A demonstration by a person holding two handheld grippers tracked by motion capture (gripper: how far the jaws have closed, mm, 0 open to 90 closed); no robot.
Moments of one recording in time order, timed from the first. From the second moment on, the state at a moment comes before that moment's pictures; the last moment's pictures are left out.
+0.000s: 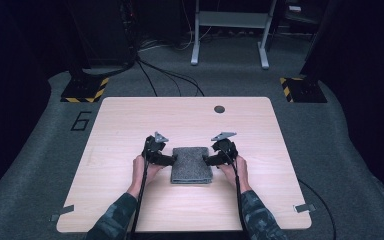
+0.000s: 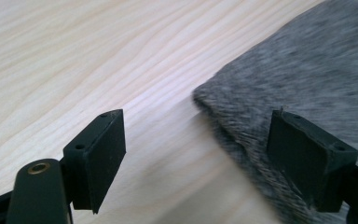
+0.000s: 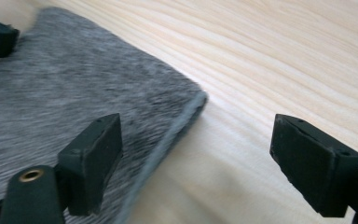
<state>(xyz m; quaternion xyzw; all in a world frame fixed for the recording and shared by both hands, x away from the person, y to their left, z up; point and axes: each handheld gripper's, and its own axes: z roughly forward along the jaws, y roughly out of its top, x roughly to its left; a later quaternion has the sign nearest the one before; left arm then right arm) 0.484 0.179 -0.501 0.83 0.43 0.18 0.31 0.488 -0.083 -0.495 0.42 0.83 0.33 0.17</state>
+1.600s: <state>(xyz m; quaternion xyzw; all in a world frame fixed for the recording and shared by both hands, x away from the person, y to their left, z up) 0.379 0.305 -0.514 0.77 0.51 0.23 0.32 0.376 -0.253 -0.513 0.51 0.76 0.32 0.22</state>
